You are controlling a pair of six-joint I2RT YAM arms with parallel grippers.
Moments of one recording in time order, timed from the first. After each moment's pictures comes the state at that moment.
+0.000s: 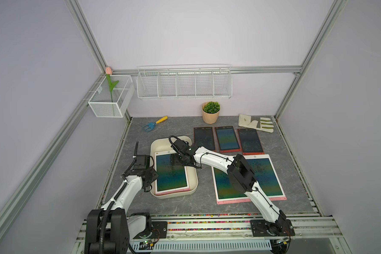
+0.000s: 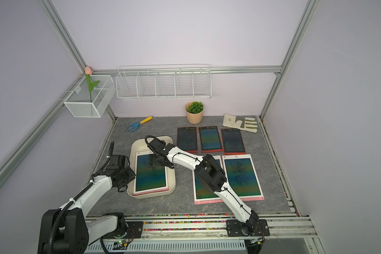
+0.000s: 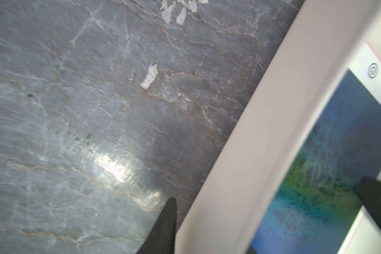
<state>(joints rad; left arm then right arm) -0.05 1.18 0.57 -0.55 -0.02 -0.70 0.96 2.41 2.04 -0.70 -0.06 0.83</state>
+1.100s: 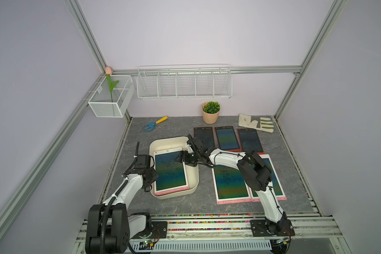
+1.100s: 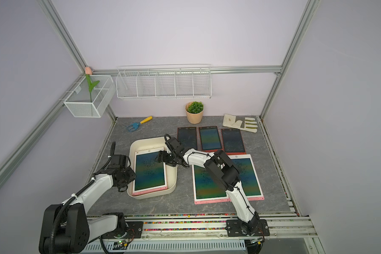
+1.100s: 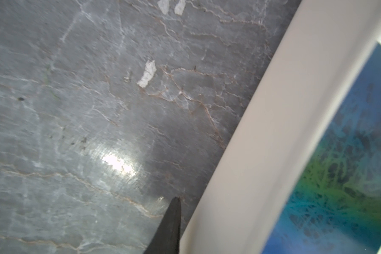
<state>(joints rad) -0.05 1.21 0.57 -0.55 -0.03 -0.67 0.84 2.21 1.54 -0.10 -0.44 0.94</state>
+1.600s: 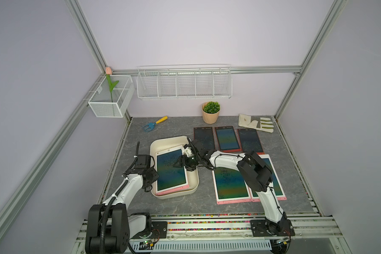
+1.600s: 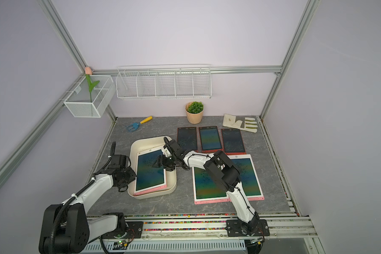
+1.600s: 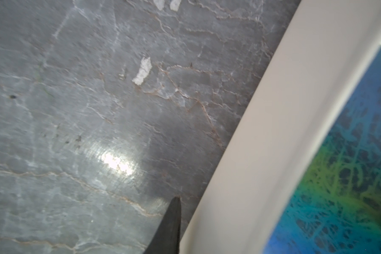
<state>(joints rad) -0.05 1.21 0.57 -0.55 -0.02 -0.67 0.85 2.19 1.49 -0.06 -0.61 0.95</state>
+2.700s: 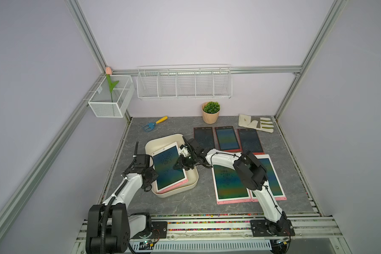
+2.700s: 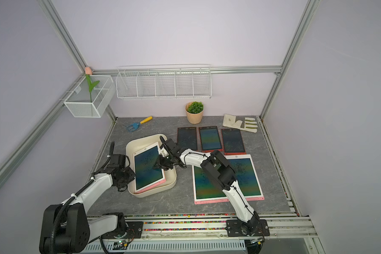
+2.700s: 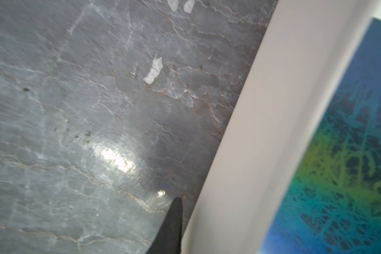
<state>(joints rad) -0.03 1.21 0.59 -0.58 -0.02 -0.70 0.86 2.27 1.64 -0.21 -0.66 0.89</state>
